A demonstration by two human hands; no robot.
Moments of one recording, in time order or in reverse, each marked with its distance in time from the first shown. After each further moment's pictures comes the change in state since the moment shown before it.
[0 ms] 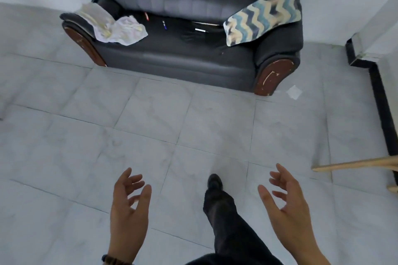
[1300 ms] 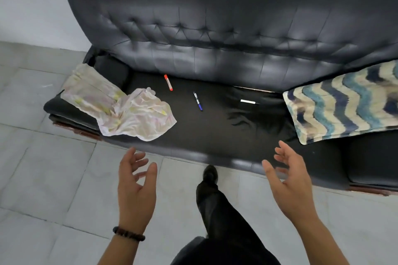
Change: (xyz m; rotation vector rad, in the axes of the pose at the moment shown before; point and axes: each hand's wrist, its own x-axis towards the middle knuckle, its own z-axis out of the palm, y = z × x) left_hand 1.009 0.189 0.106 0.092 -0.048 0.057; right_hand 0.826 -0.416 0.432 -0.021 0.045 0.027
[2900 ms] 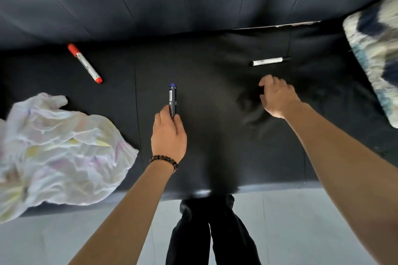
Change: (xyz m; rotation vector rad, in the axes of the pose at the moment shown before) left_hand 0.363 -0.283 0.418 0.513 -0.495 0.070; right_hand 0.463 0.319 0.292 -0.904 -0.458 0.245
